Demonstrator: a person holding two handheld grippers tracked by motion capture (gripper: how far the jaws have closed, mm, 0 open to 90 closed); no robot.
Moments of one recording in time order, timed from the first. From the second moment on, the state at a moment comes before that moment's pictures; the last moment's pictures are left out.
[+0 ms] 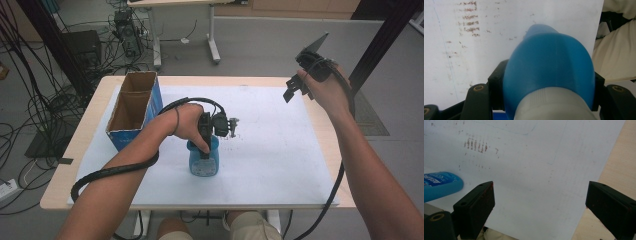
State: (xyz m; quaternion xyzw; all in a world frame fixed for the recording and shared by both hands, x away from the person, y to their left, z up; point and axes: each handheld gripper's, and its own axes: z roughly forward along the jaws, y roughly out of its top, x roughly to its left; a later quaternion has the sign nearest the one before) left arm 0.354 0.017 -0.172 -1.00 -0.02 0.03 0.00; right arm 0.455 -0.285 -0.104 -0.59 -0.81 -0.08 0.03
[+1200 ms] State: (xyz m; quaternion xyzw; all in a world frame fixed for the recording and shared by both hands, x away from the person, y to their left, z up) left arm 0.355 0.015 -0.172 -1.00 -0.02 0.03 0.01; right arm 0.452 -0.282 -0.104 -0.59 -0.81 -0.08 0.01
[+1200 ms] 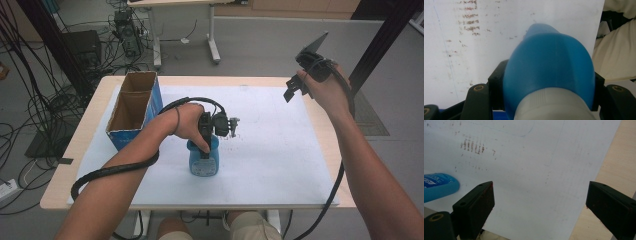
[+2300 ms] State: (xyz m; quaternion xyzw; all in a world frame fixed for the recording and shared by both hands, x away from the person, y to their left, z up) left arm 0.354 0.013 -0.172 -1.00 -0.02 0.03 0.01; right arm 0.450 -0.284 -0.102 -0.59 -0.81 -0.08 0.01
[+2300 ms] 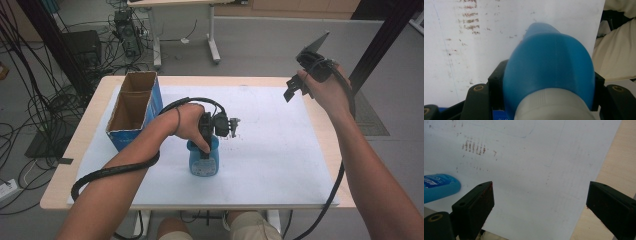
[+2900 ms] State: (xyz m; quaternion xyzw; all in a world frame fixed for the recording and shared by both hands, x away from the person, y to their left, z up) left arm 0.354 0.013 -0.172 -1.00 -0.02 0.03 0.01; right arm 0.450 -0.286 -0.103 -0.59 -0.80 -0.08 0.02
